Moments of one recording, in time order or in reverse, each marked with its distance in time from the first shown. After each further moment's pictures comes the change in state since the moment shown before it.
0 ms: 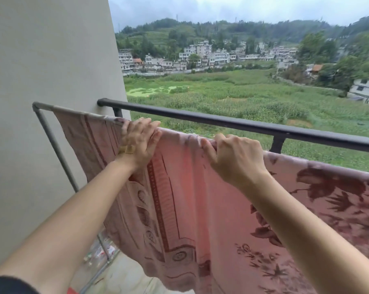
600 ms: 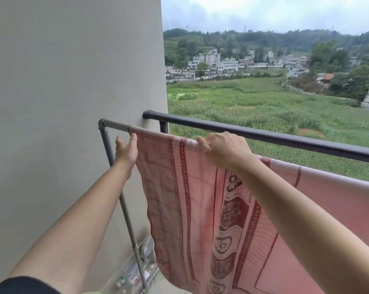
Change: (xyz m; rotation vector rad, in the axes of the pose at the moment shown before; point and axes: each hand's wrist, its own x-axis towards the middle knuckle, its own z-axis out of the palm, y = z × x) left_hand 0.044 -0.361 0.005 -0.866 0.090 -0.953; right_hand 0.222 -0.271 0.123 0.131 -0.255 -0.050
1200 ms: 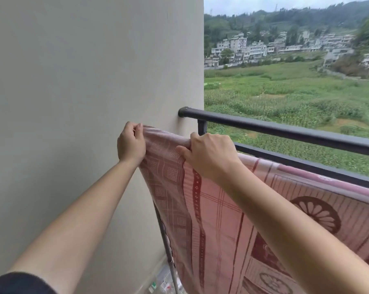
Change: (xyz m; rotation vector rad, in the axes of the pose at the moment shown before) left_hand 0.177 -0.025 -0.077 0.303 0.315 0.435; right_hand 0.143 -0.161 0.085 -0.074 0.117 -0.205
